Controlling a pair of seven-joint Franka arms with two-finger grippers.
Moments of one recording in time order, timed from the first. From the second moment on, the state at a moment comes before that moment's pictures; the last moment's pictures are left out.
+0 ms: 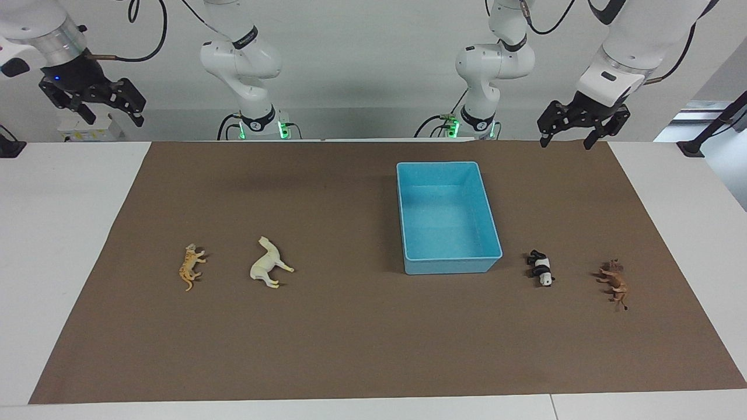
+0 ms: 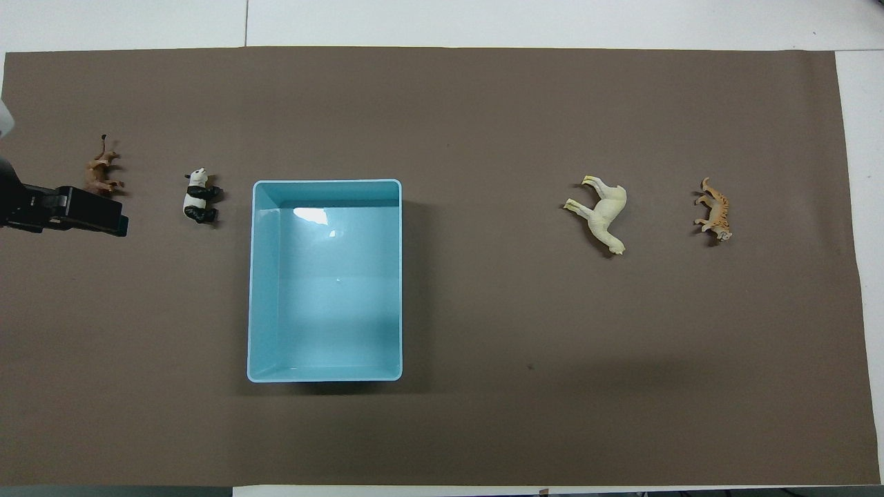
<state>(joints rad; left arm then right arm) -0.05 -0.02 -0.07 -1.51 -0.02 1.46 0.01 -0.12 -0.03 -0.07 -1.46 -0.06 1.32 -0.15</state>
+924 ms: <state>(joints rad) -0.05 0.00 -0.07 -1.60 0.05 1.61 0.02 -0.13 -0.03 -0.07 -1.47 -0.06 1.33 -0.15</state>
